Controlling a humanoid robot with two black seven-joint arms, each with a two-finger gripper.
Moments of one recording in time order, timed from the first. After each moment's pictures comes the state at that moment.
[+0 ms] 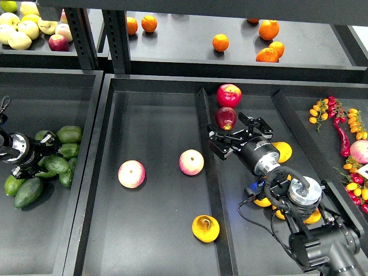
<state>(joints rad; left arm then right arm) -0.88 0.37 -0.21 -0.36 0.45 -0.49 0.49 0.24 0.02 1.26 1.26 0.25 -0.15 -0.21</state>
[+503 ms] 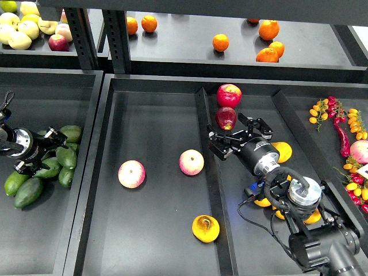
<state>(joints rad) -0.93 0.37 -0.23 -0.37 0.45 -0.49 0.49 0.24 0.01 1.26 1.26 0.25 -0.15 -0.21</state>
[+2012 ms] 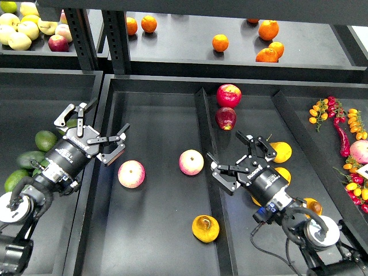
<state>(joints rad) 0.02 0.00 -1.49 -1.24 -0.06 -0.49 0.49 -0.02 -0.17 1.25 1.27 0.25 0.42 -0.49</state>
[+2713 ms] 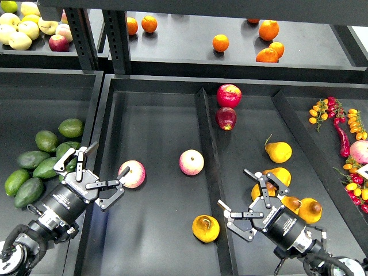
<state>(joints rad) 0.18 0.00 -1.43 -1.31 -0.06 -0.49 0.49 -0.07 -0.35 1.06 1.26 0.00 0.58 -0.49</state>
